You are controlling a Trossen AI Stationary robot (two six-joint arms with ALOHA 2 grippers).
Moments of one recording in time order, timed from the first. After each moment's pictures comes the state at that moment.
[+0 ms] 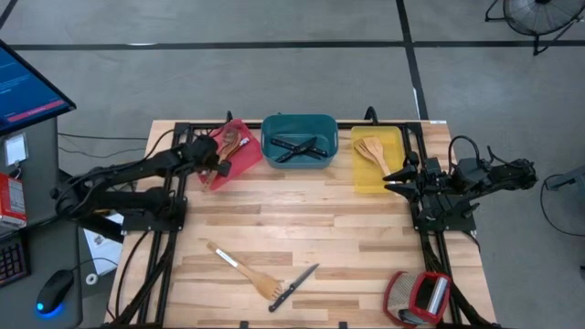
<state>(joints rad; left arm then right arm) 0.67 1.02 0.44 -0.38 -0.37 -0.34 0.31 0.25 0.50 -0.23 0.34 0.26</state>
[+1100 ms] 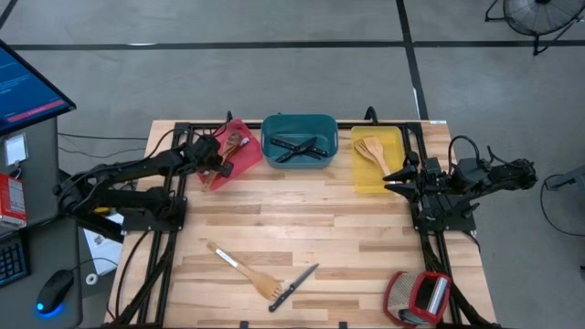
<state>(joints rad) 0.67 1.07 0.44 -0.33 -0.31 -0.32 0.31 0.25 0.50 -0.23 0.34 0.26</state>
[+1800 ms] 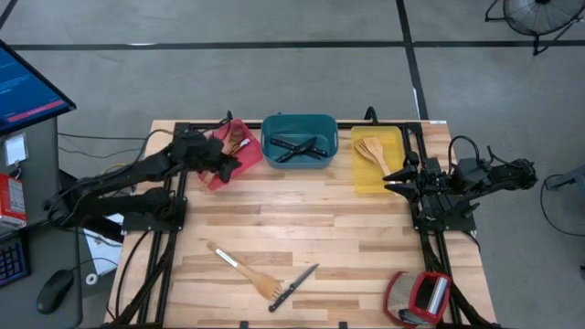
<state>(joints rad) 0.63 0.87 0.44 -0.18 0.16 -0.29 0.31 0.25 0.50 -0.23 0.34 0.26</state>
